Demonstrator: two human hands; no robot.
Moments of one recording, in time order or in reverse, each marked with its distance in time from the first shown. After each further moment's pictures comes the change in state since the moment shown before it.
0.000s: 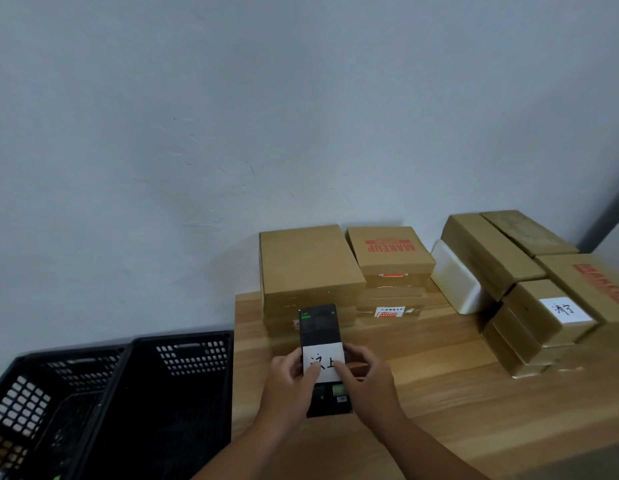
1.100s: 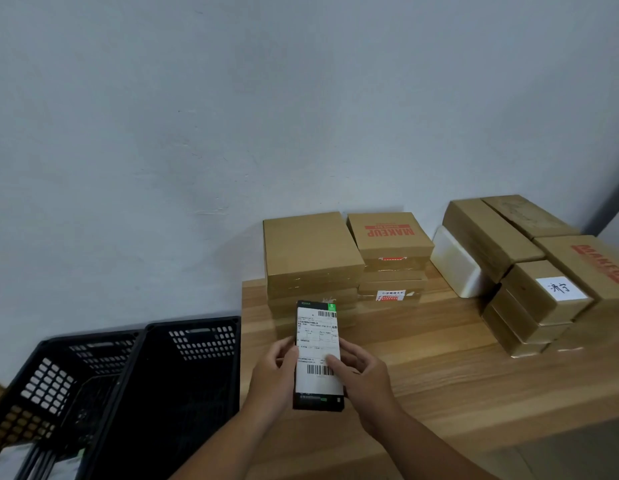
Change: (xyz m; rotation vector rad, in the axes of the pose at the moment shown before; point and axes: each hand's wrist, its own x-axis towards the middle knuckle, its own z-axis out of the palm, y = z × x) left_hand -0.033 -0.003 -0.018 -0.111 0.000 -0.116; right_hand -0.039 0.010 0.006 0.480 -0.164 0.205
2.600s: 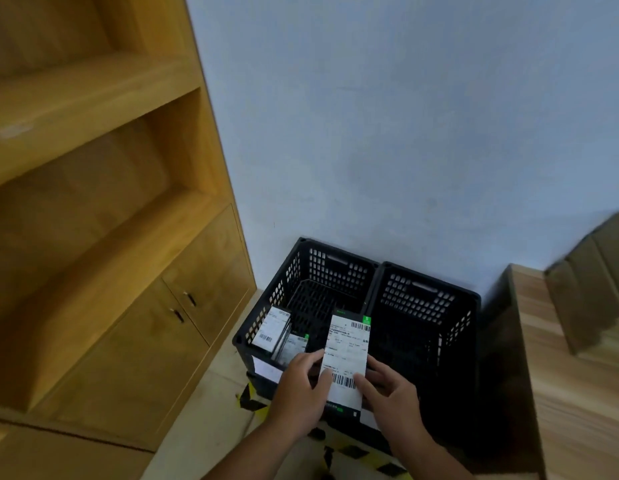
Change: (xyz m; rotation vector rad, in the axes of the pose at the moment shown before) left_hand -0.115 -0.245 -0.513 0.158 0.287 -0.123; right_hand -0.133 0.217 0.499 -0.328 -0.409 0.079
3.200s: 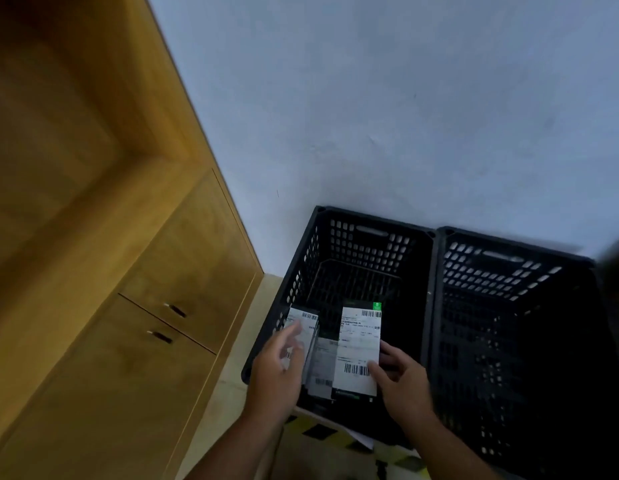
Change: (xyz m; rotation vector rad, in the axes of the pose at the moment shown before) left_hand 0.221 -0.172 -0.057 -0.086 0.111 -0.037; right_hand 0.221 0.149 0.111 -0.250 0.143 0.125
